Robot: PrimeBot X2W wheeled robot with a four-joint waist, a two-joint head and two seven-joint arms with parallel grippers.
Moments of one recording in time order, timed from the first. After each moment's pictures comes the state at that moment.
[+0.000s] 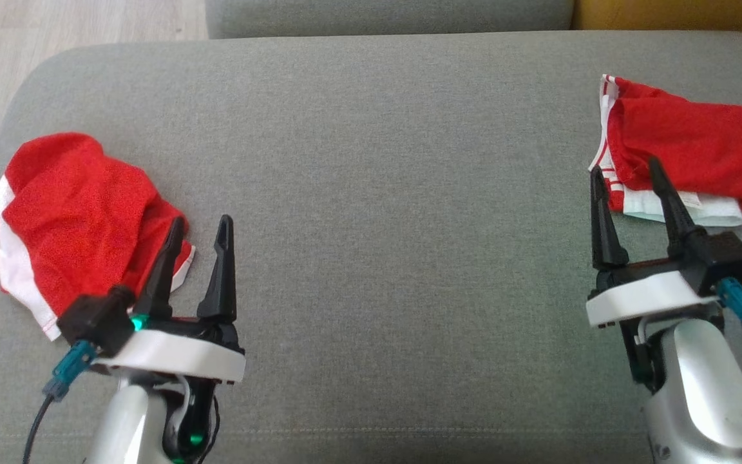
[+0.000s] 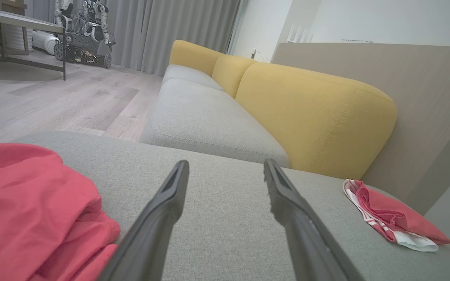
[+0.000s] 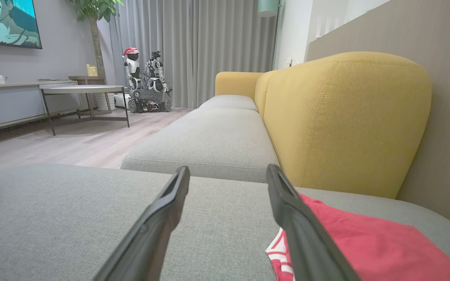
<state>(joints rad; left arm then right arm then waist) -0.10 0.05 -0.15 0.13 -0.34 -0.12 -0.26 -0.27 -0.06 0.00 0.31 -0.01 0.12 -0.25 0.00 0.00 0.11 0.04</state>
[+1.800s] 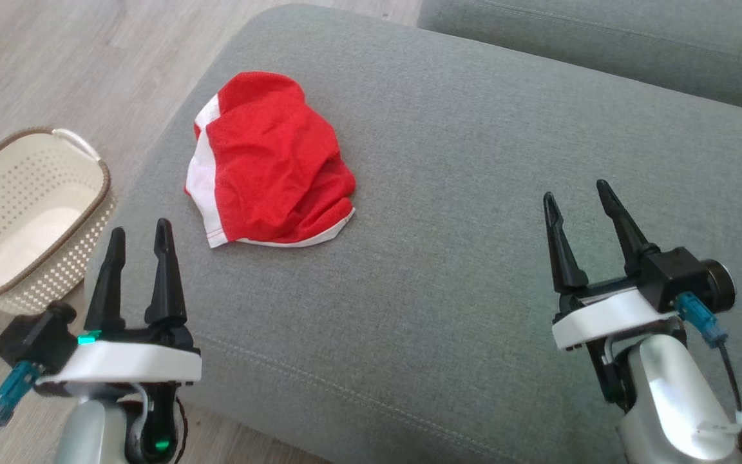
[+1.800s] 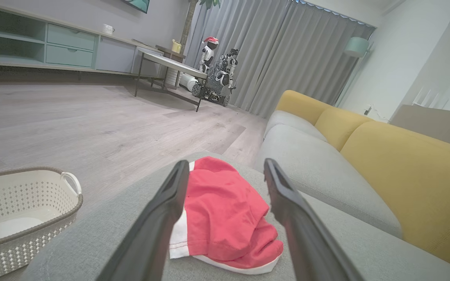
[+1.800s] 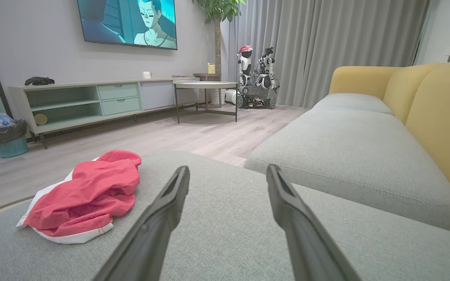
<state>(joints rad) -0.06 0.04 -0.03 0.10 -0.41 -0.11 -0.26 -0.24 -0.06 0.11 0.32 0.03 0.12 -0.24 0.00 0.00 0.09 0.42</state>
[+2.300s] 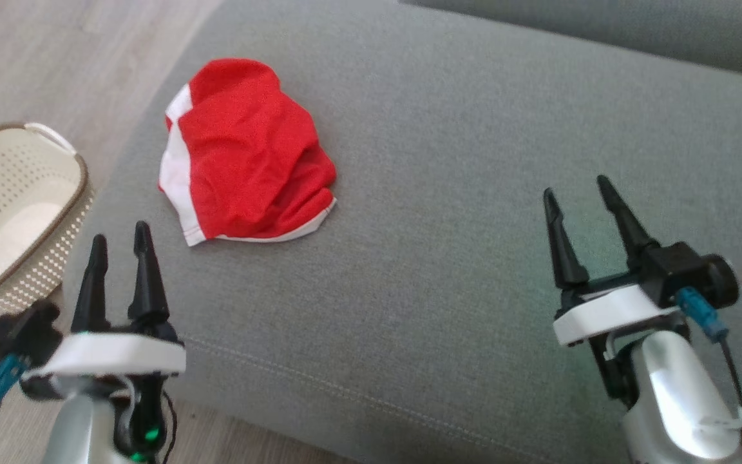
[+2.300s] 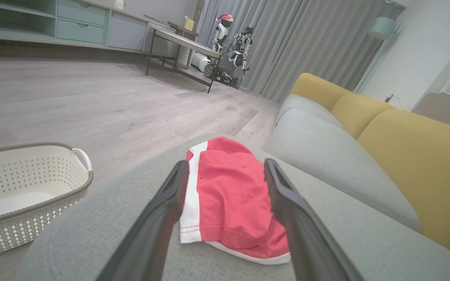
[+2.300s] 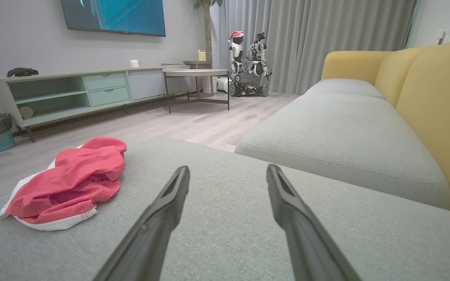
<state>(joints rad) -0.10 0.04 0.02 0.19 -0.44 -0.10 -0.26 -0.24 -0.06 0.11 0.30 0.01 0.12 -0.22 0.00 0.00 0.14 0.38</state>
